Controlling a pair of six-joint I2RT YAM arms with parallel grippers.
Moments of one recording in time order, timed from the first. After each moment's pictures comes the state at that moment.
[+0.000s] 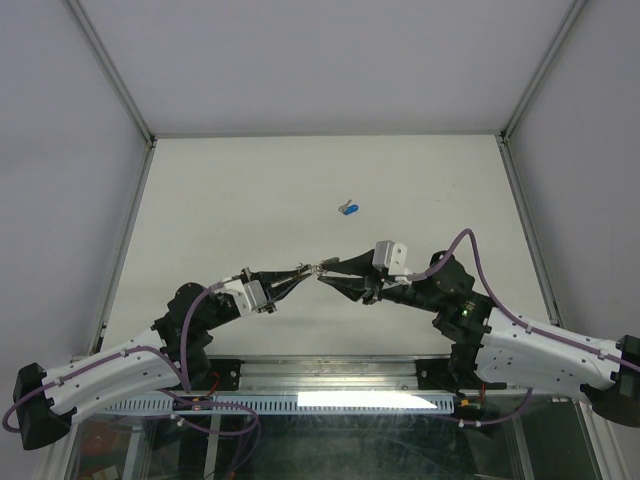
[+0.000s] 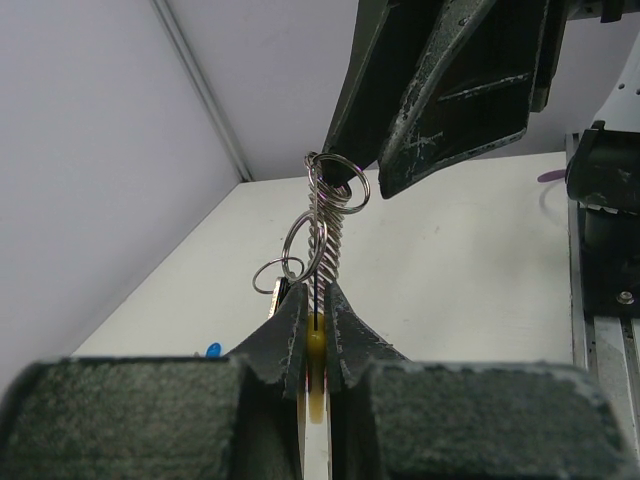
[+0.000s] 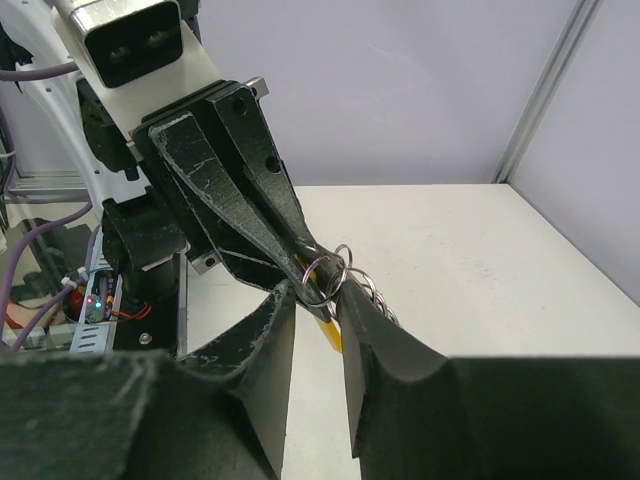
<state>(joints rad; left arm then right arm) -1.02 0.55 0.32 0.50 0.19 0.28 1.12 0.78 0.59 0.37 -0.25 -0.10</state>
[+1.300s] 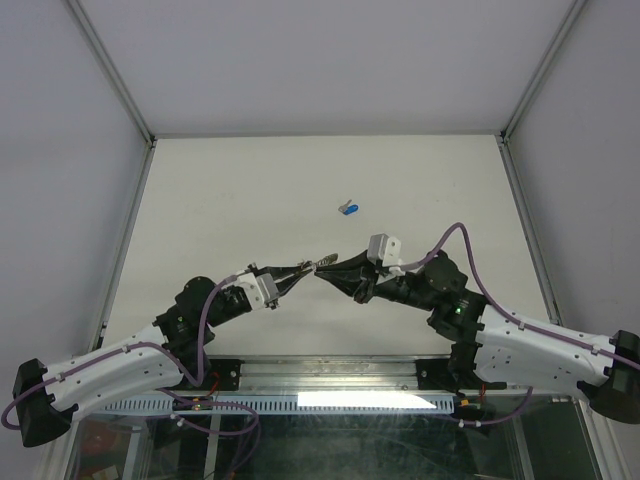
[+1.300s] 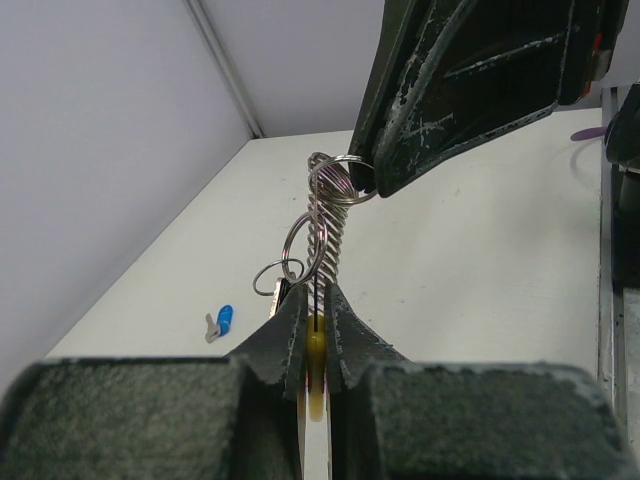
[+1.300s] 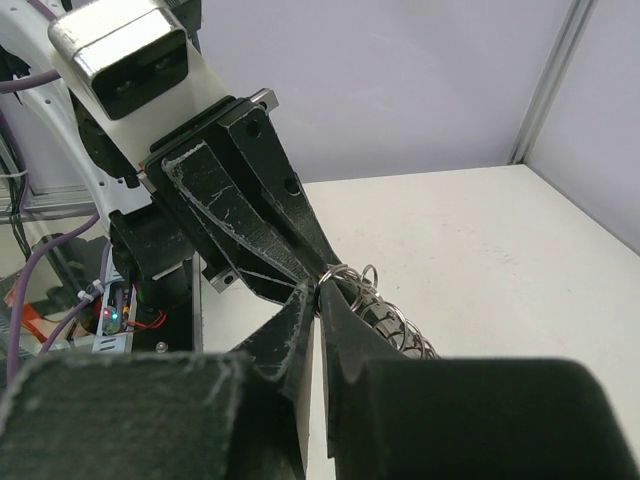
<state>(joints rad) -1.02 0.60 0.37 0.41 0.14 0.31 1.12 0.82 0.59 0.41 -0.23 -0.03</state>
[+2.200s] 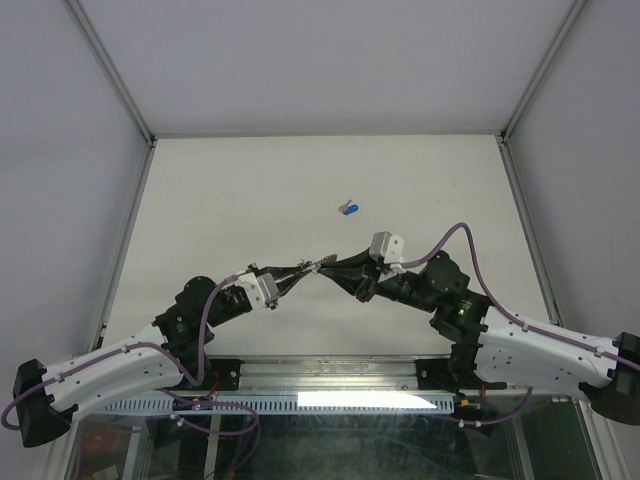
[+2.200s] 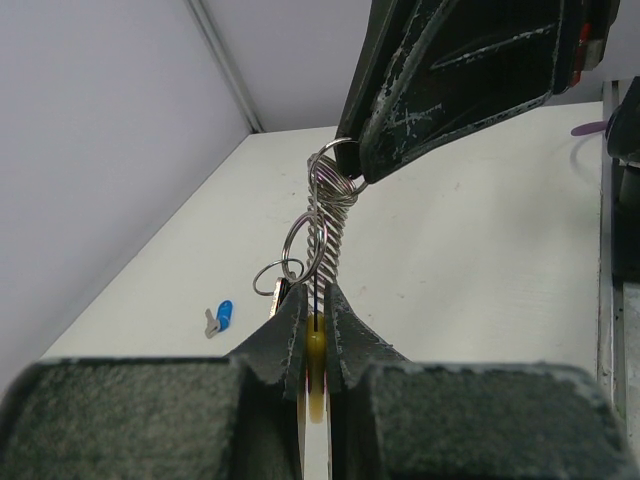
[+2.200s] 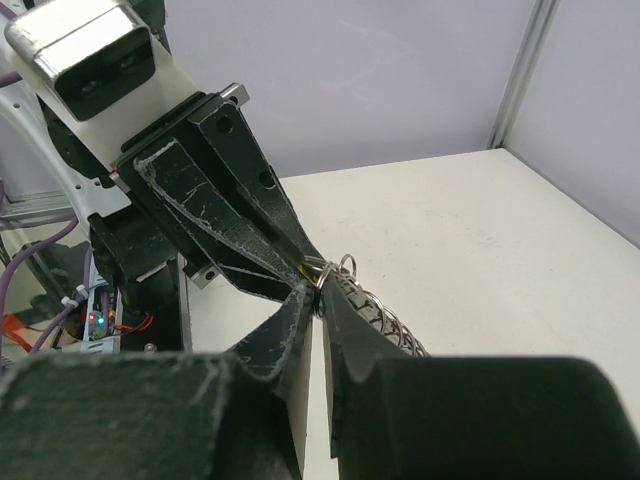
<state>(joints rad) -1.02 0.59 0.37 0.39 0.13 0.31 1.12 0.80 0.59 0.37 -0.16 -0.02</state>
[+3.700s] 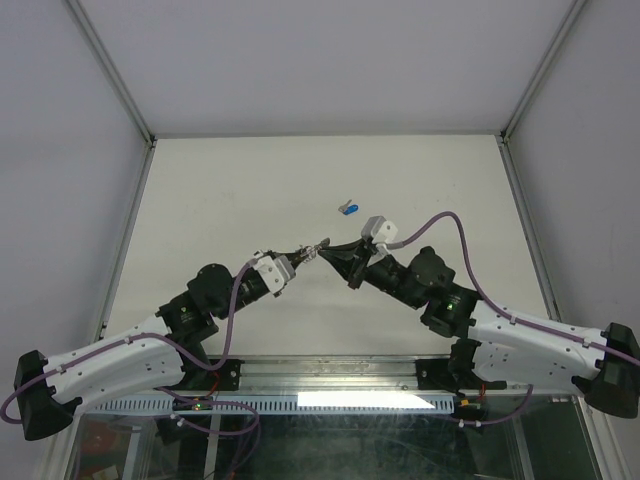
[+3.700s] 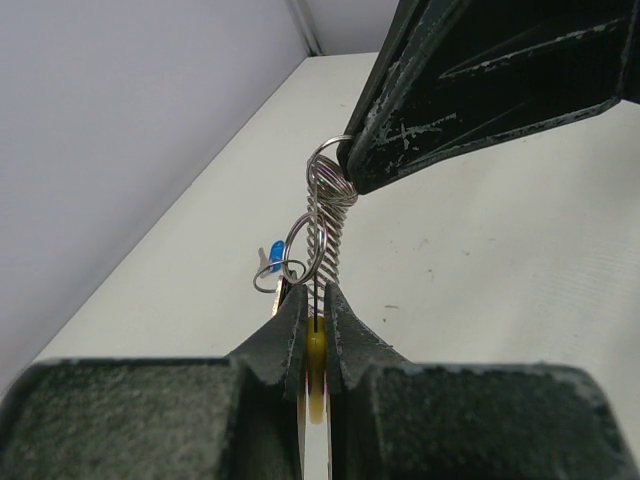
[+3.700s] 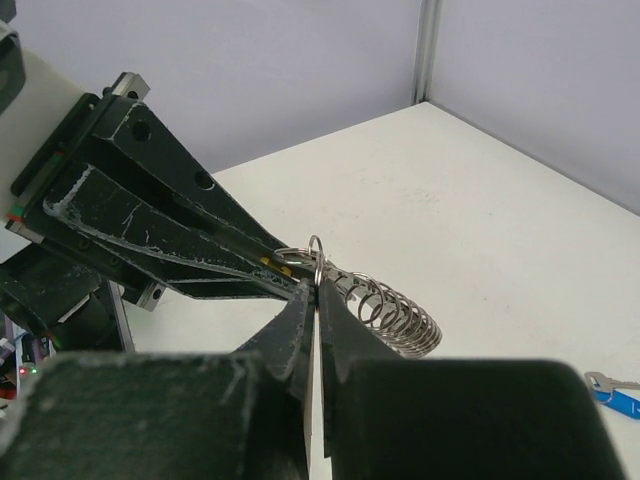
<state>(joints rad) -1.02 0.70 0.49 0.25 -0.04 0.36 1.12 0.89 0.62 0.38 0.06 0.03</state>
